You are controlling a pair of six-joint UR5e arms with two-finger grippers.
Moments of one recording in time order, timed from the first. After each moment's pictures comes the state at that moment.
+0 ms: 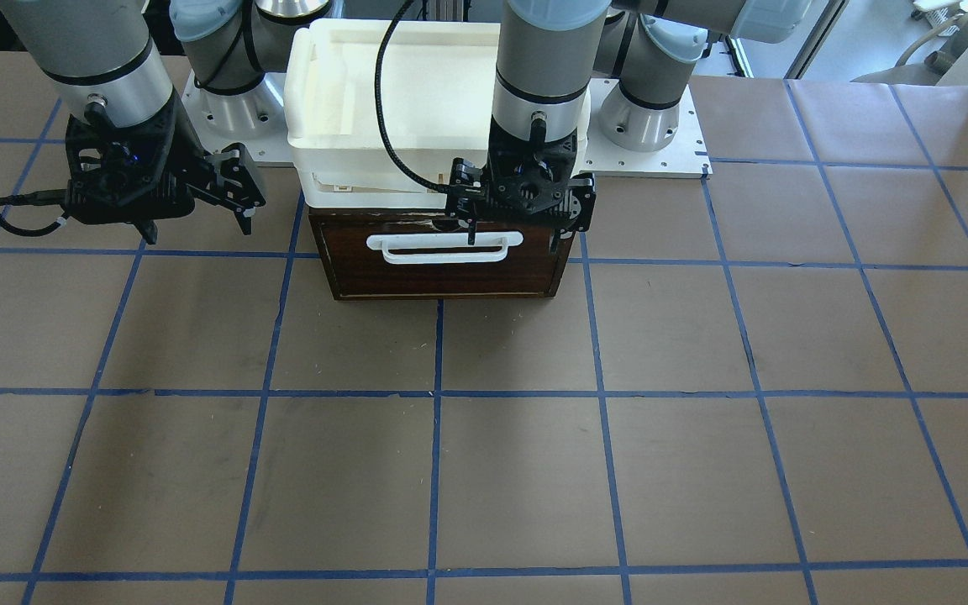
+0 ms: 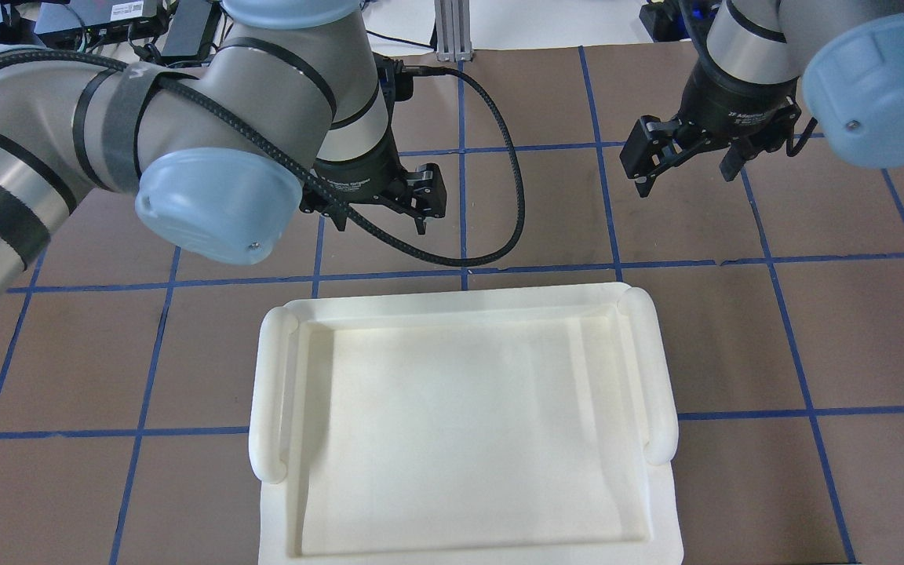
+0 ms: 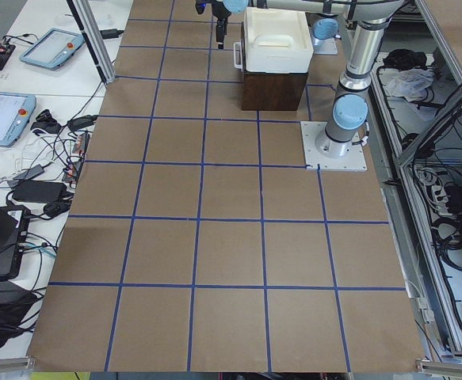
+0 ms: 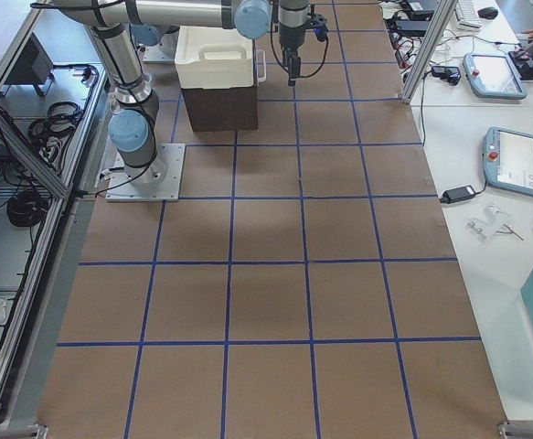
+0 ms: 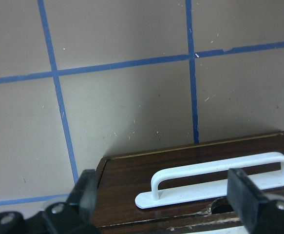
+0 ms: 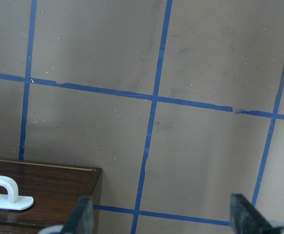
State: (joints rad) left arm -1.87 -1.67 -1.62 -1.32 1.57 -0.21; right arm 1.58 -1.56 1.61 -1.64 -1.58 -0.15
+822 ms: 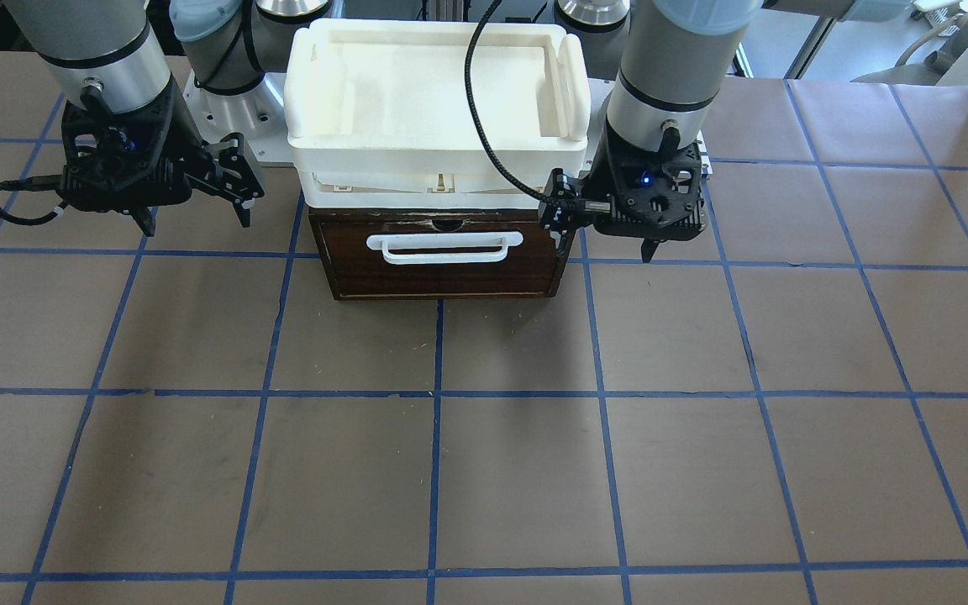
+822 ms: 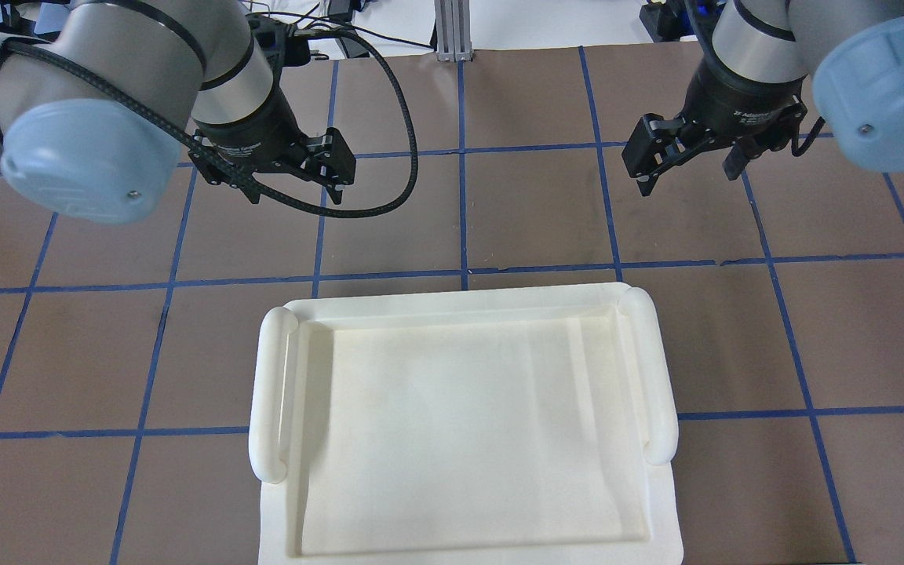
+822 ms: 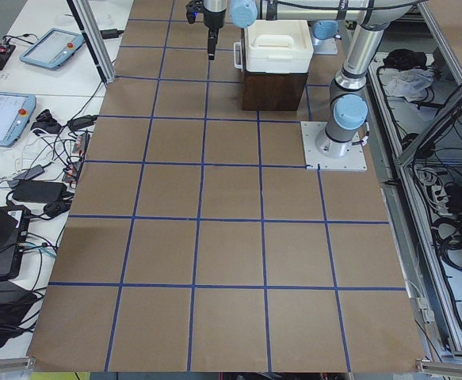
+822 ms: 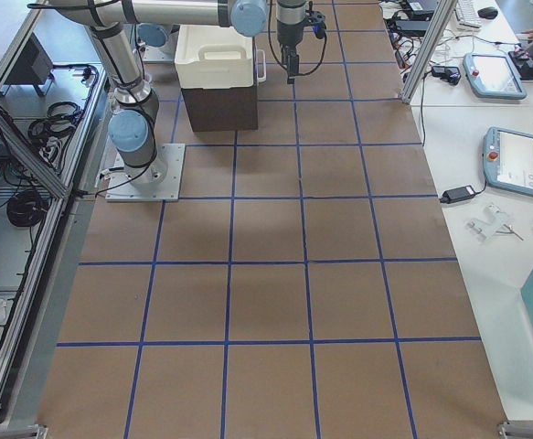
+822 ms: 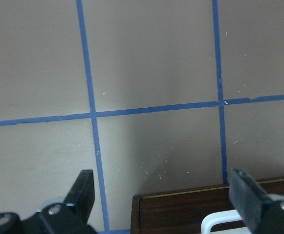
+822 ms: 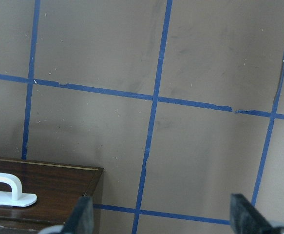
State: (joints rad) left arm -1.68 -1.62 -1.59 -1.47 1.57 -0.06; right arm 1.58 -1.58 1.61 -1.63 -1.58 -0.15
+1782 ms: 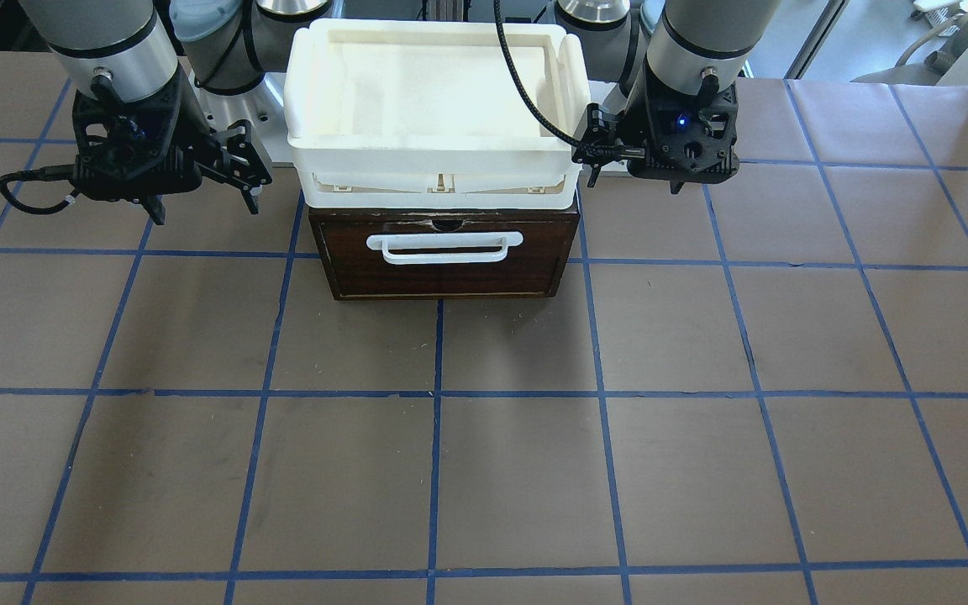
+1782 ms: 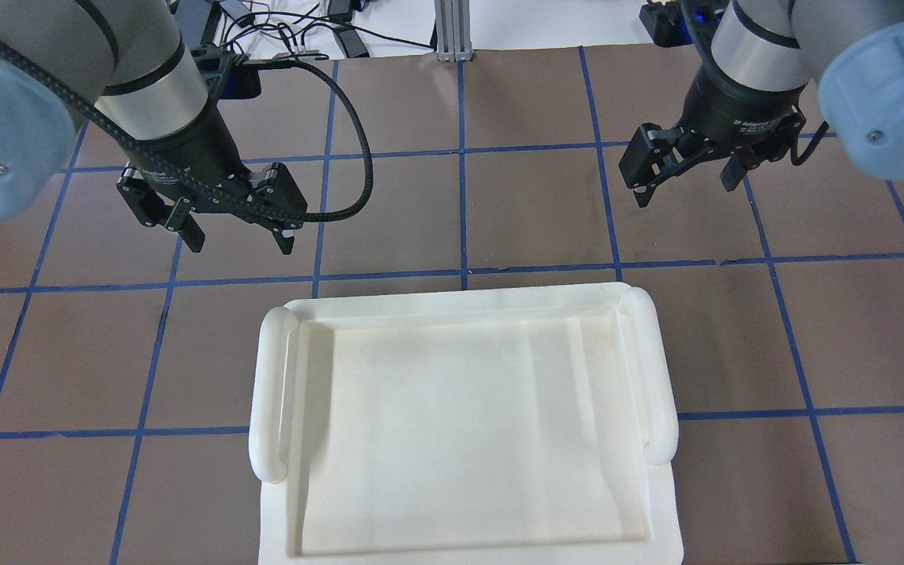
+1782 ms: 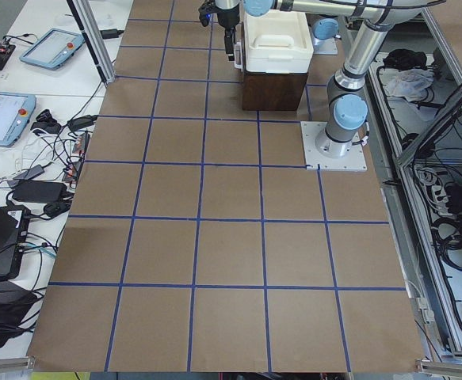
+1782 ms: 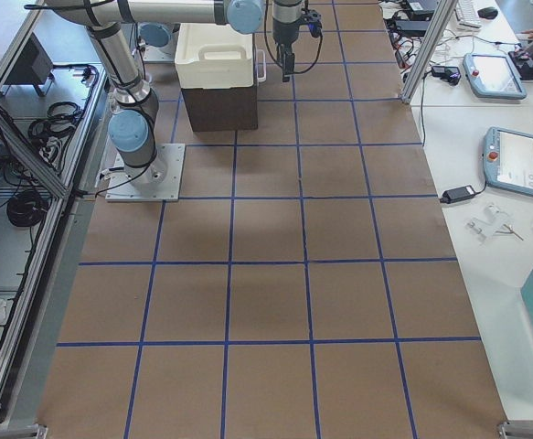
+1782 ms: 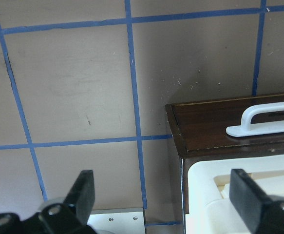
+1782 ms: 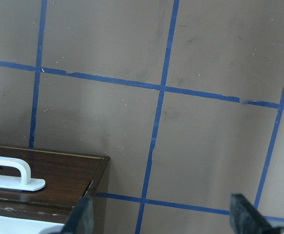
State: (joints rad) left arm -1.65 -1.54 -1.59 -1.71 1.58 -0.01; right arm 1.58 -1.60 1.62 -1.60 -1.56 -0.15
